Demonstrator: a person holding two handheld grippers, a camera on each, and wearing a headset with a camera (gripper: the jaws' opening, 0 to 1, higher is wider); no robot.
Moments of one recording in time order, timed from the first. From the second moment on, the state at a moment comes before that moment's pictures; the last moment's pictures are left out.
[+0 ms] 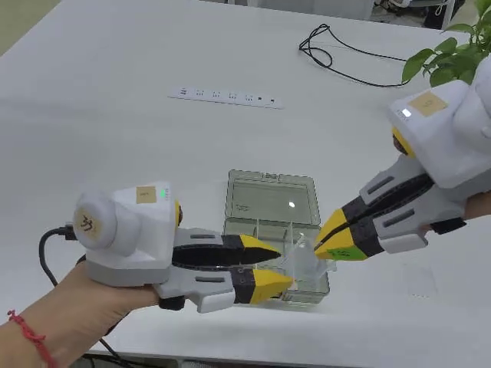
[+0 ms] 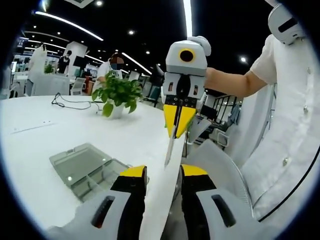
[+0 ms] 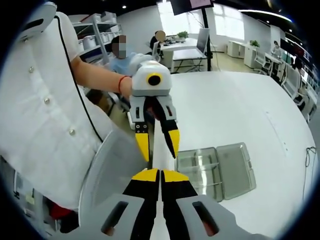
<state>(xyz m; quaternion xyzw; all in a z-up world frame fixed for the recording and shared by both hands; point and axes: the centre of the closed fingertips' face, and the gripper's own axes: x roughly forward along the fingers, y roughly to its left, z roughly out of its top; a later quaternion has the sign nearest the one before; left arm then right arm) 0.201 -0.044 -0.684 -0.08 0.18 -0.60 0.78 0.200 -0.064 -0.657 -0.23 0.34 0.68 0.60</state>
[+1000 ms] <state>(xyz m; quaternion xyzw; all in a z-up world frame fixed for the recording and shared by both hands) 0.225 0.001 -0.715 -0.03 0.19 -0.53 0.82 0.265 -0.054 -0.721 -0.29 0.33 0.64 0.63</state>
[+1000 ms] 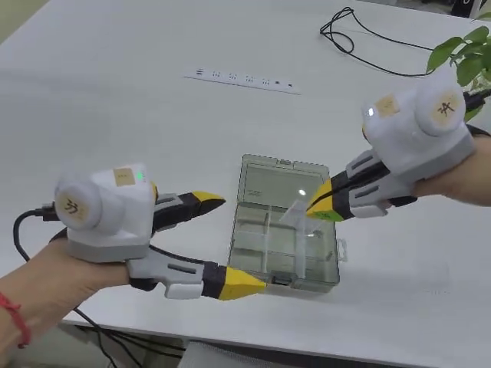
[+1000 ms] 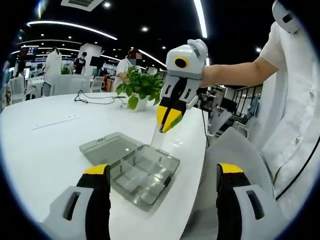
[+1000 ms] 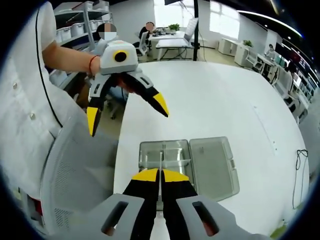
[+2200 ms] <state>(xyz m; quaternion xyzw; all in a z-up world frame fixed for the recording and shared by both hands) 0.226 0.004 -0.720 -0.04 0.20 -0.52 0.83 0.271 -0.050 -0.763 -0.30 0.31 0.65 0.63</state>
